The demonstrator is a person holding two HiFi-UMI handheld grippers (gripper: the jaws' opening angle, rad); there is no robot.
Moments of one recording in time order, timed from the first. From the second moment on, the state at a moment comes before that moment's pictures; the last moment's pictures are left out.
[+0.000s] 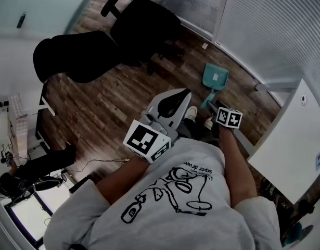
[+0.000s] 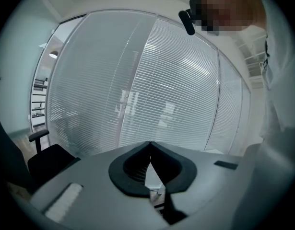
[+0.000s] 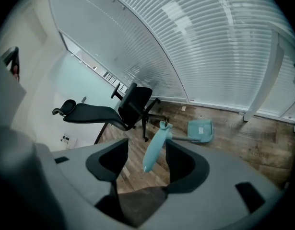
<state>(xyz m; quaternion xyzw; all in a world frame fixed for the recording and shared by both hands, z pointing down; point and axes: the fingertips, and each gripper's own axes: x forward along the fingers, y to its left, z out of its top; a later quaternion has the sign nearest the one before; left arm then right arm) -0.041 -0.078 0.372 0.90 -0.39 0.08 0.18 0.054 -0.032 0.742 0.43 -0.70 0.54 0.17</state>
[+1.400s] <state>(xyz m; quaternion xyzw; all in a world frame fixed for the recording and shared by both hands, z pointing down) -0.060 -0.068 0.410 0.88 -0.41 0.11 0.21 0.025 -0.049 0.807 0.40 -0.66 0.63 0.04</state>
